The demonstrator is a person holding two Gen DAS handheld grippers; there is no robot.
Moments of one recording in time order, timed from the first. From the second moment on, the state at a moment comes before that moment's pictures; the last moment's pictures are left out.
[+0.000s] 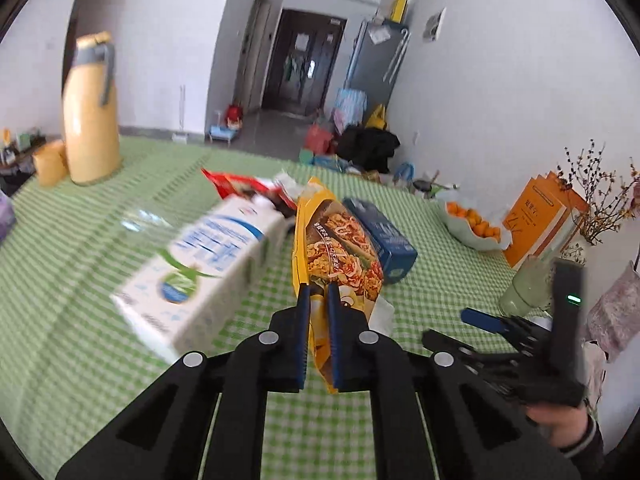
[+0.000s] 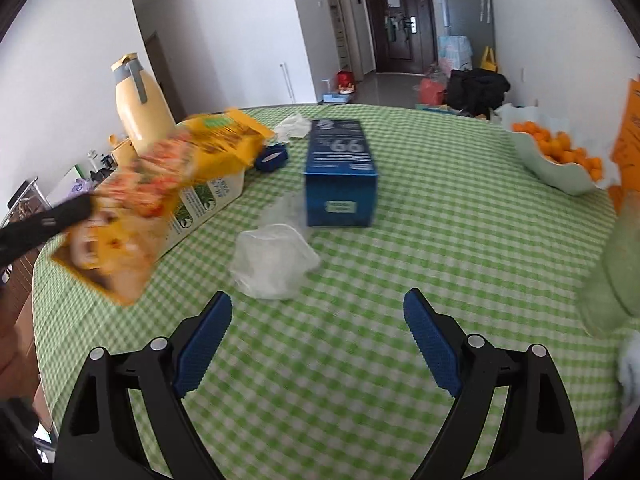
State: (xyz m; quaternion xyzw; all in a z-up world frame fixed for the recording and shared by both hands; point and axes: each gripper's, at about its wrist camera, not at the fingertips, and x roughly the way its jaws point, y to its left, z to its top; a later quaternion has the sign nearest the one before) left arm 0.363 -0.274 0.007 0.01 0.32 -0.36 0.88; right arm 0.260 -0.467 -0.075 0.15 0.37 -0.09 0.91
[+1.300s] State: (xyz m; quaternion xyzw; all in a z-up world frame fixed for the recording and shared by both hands) left arm 0.261 -0.140 0.062 0.01 0.23 -0.27 0.93; right arm 0.136 -0.419 -0.022 0.10 0.31 -0.13 0.93
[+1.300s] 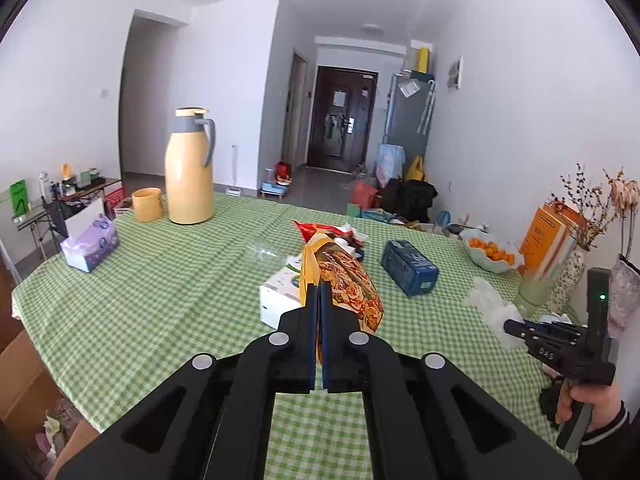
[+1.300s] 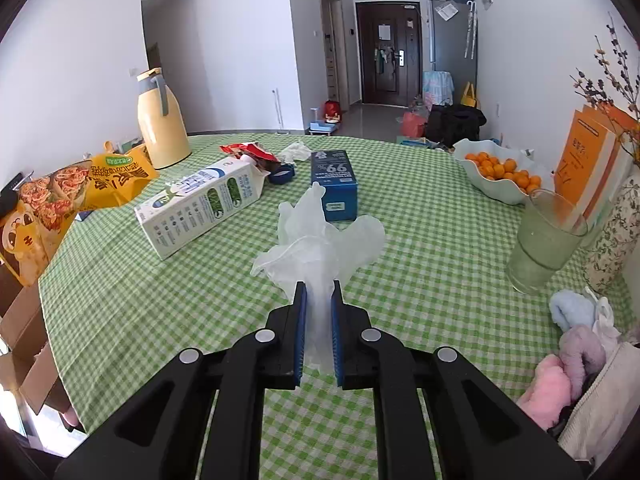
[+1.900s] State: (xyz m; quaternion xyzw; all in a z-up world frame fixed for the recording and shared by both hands) left arm 0.242 0.129 0.077 -0.07 0.20 0.01 0.98; right arm 0.261 -0.187 0.002 -0.04 0.33 0.14 0.93
